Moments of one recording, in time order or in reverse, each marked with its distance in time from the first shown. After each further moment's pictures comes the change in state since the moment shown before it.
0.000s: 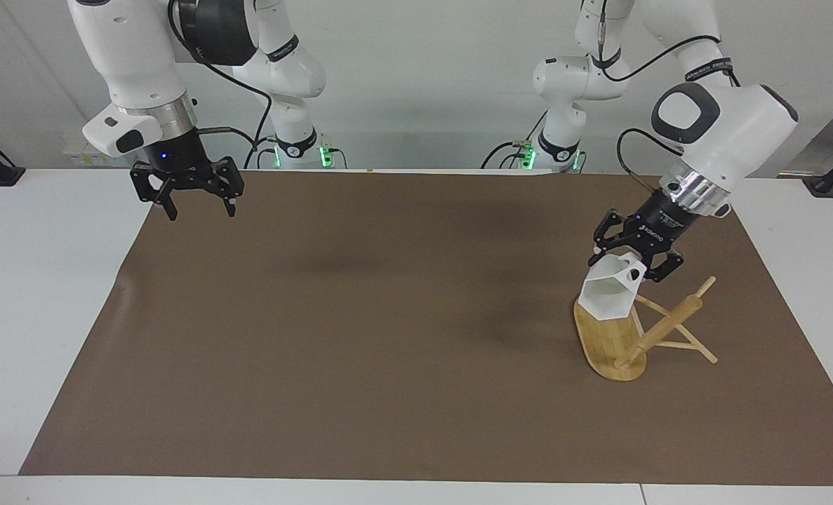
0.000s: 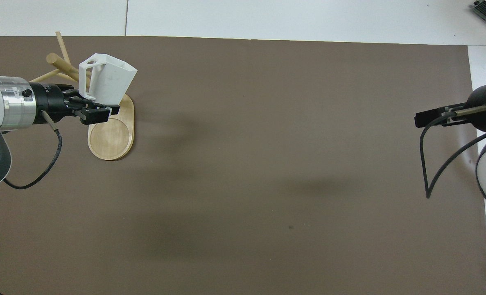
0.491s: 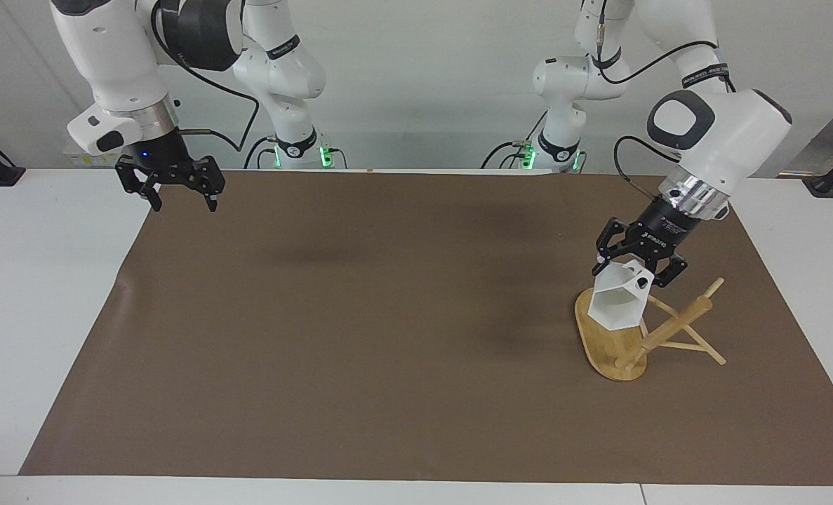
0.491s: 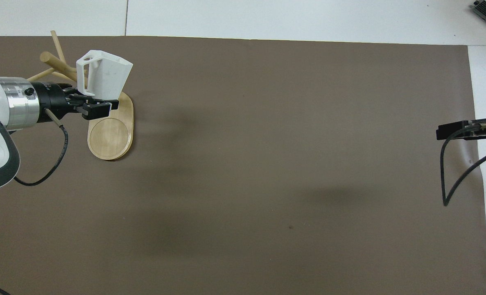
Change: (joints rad) left arm -0.001 0.012 -0.005 -0.023 0.000 0.083 -0.044; right arm -0.042 -0.048 -0.049 -0.071 -0.001 0.003 0.000
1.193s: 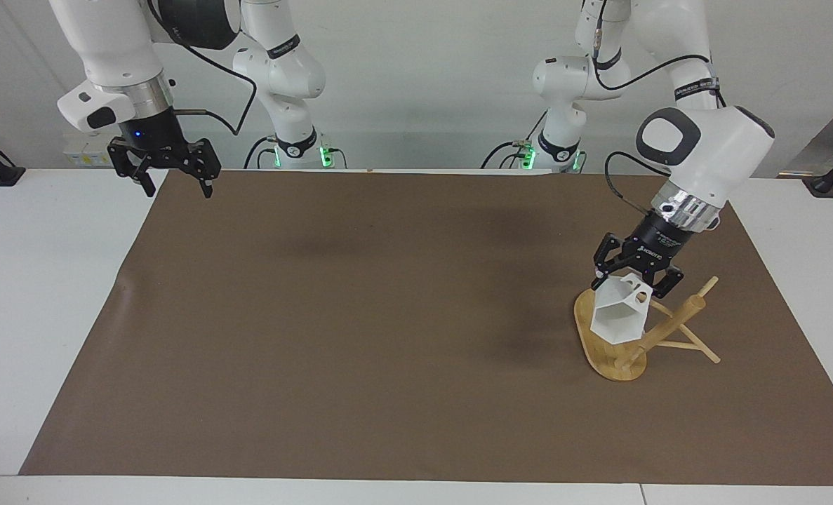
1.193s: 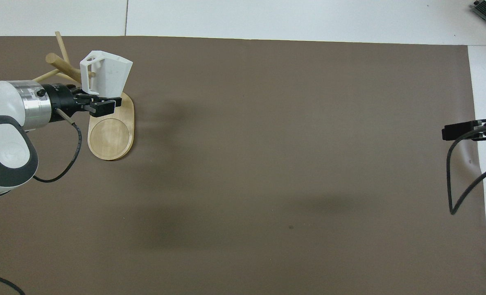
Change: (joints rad) left arm -0.009 0.037 -0.007 -0.033 0.000 0.130 -0.037; right arm 0.019 -0.033 0.014 0.055 0.000 -0.055 0.000
